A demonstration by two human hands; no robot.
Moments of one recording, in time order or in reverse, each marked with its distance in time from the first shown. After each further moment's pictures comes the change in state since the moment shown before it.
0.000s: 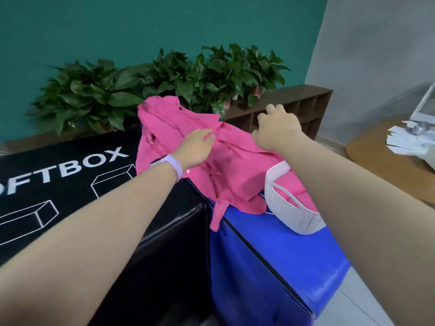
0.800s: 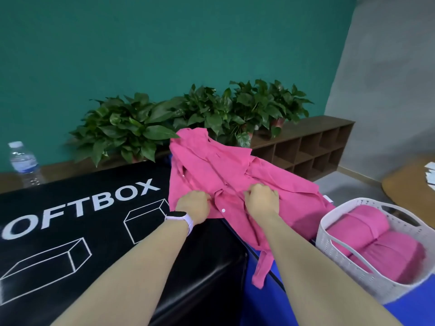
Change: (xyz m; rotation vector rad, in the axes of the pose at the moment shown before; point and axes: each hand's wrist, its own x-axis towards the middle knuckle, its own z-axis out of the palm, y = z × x) left_hand -0.001 -0.130 0.003 0.485 -0.089 -0.133; right_hand 0.030 -0.141 0.108 0.473 0.037 0.156
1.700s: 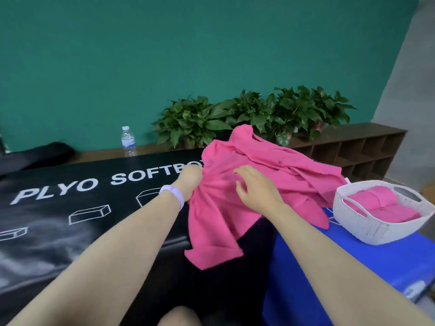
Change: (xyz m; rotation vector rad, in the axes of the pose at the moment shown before) left_hand -0.219 -0.068 -0.123 -1.097 0.216 -0.486; right_hand -0.187 -0.104 -0.089 0.283 0.115 -0.716
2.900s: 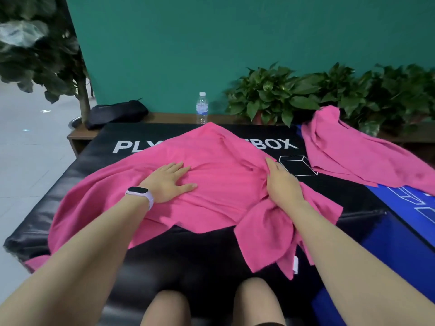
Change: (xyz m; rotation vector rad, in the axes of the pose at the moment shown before) left_hand -0.026 -0.199 -0.294 1.109 -0.085 0.134; right_hand 0.054 -0.141 0.157 -0.091 -0.227 0.167
